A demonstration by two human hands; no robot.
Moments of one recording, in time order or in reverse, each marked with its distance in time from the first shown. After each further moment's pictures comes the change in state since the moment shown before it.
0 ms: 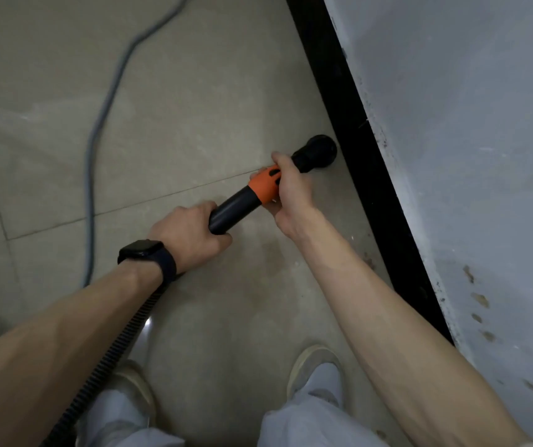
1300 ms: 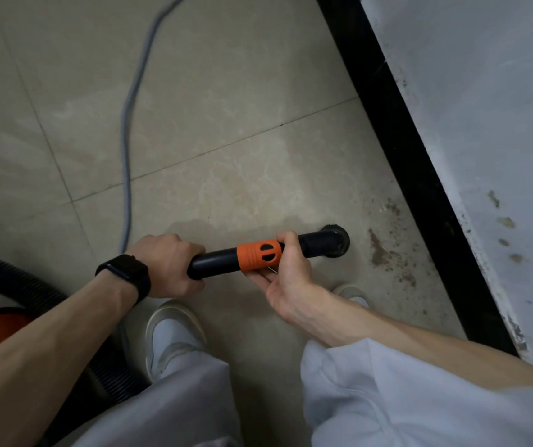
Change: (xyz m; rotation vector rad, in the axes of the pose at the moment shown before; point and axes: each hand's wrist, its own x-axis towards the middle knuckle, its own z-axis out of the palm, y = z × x) left_hand -0.110 -0.072 -0.001 0.605 -0.335 0.177; right_hand -0.153 0.133 -0.041 0.205 0.162 0.415
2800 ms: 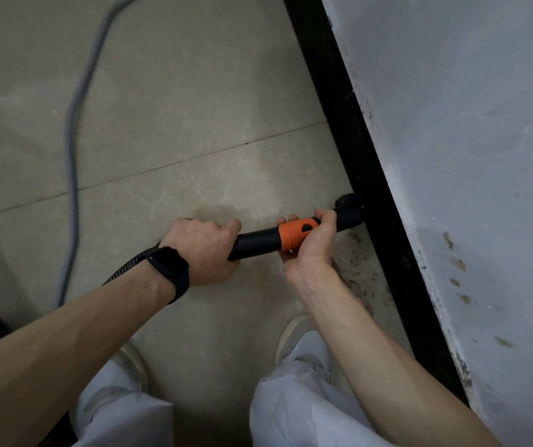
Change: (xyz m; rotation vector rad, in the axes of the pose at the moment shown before) left_hand 0.090 0.087 -0.038 0.085 0.364 0.018; right_hand 0.038 -0.112 -0.010 0.215 0.104 -0.325
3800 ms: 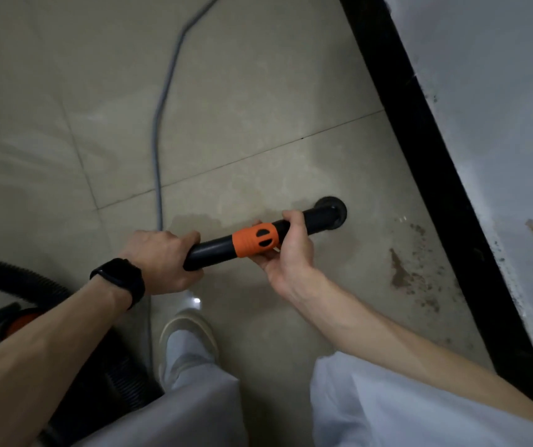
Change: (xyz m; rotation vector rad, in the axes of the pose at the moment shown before) left_hand -0.101 -0.111 0.002 0.040 -0.208 -0.171; right_hand -0.053 0.085 0.037 -0.176 -0.234 0.287
